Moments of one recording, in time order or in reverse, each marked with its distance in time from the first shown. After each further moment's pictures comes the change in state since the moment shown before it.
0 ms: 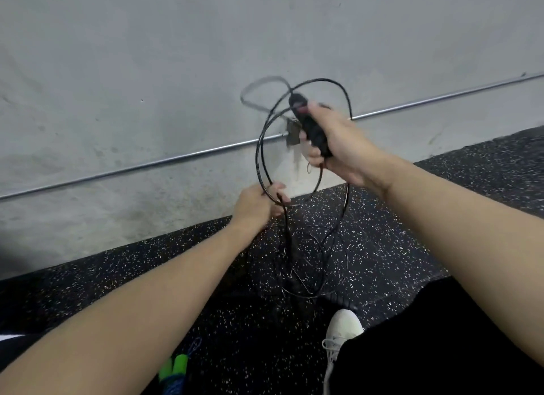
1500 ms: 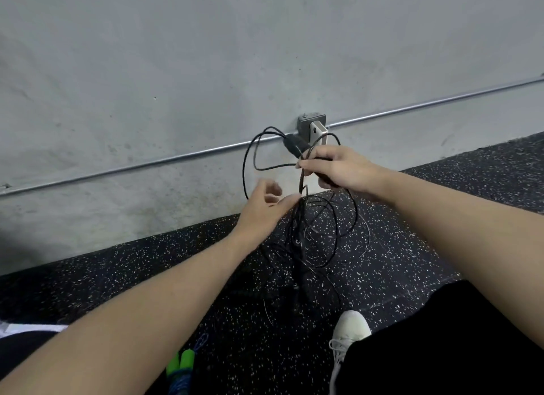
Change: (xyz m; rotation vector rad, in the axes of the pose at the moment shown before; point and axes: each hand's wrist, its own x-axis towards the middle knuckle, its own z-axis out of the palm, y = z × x) left_hand -0.021 -0.010 -0.014 0.176 0.014 0.171; right_hand -0.005 0.033 -0.008 -0.608 -0.084 0.051
